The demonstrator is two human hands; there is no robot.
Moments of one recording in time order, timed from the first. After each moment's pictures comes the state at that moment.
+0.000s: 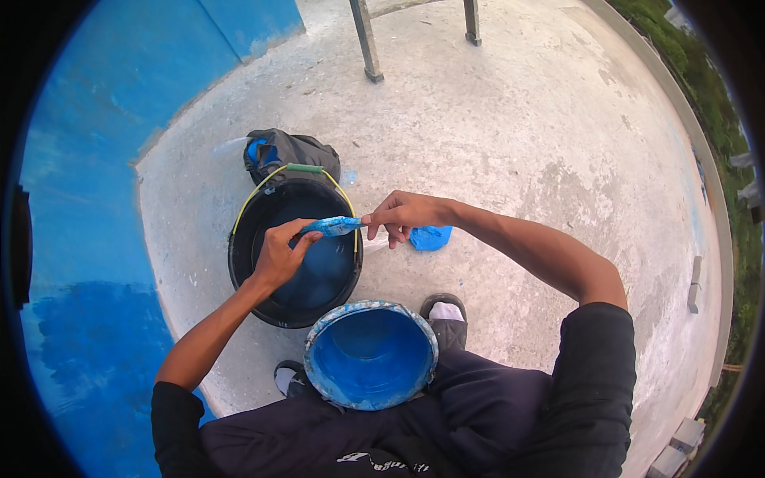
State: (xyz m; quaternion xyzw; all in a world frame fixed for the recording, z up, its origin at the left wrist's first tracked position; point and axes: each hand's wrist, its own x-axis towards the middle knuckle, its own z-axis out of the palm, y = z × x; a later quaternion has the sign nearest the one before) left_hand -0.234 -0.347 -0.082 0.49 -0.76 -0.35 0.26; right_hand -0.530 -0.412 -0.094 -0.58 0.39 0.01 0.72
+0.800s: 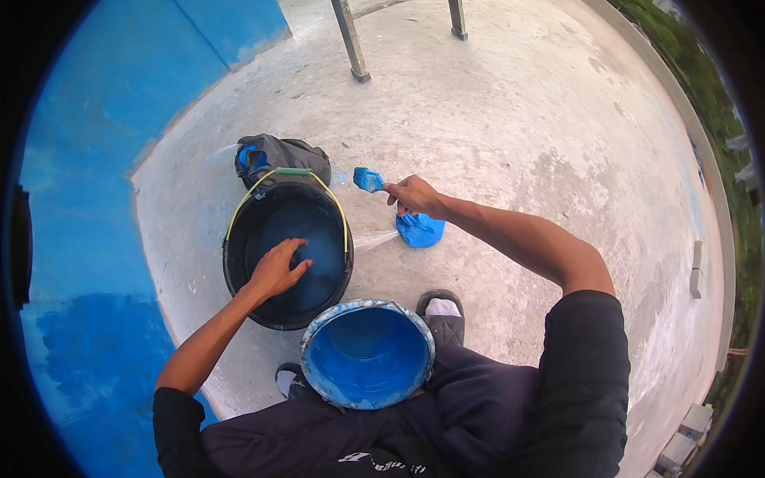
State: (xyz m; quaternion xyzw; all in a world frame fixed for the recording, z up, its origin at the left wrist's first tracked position) left_hand -0.208 -0.332 -0.126 0.54 -0.79 -0.30 0.03; right_hand -0.558 -0.430 -0.163 -0.51 0.62 -0.10 0.59
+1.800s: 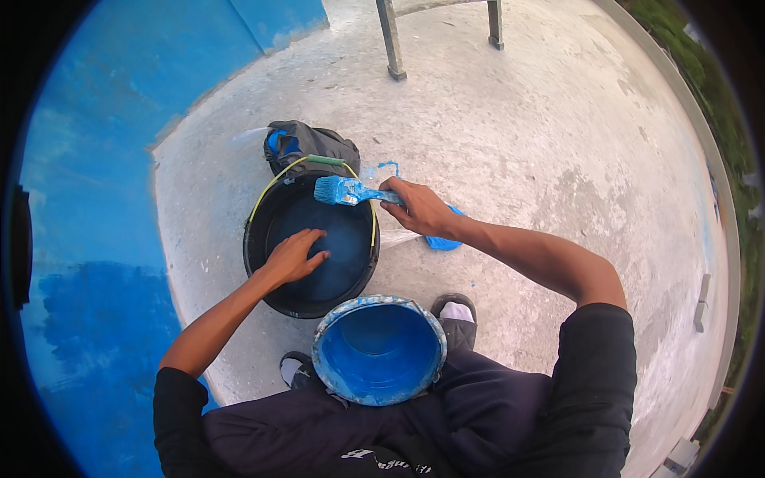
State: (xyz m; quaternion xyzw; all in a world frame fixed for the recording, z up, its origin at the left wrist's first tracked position) left_hand -0.196 -0.331 -0.124 0.54 -0.79 -0.30 -0.01; right_hand -0.511 -0.396 -0.113 -0.81 0.41 -0.21 0.37
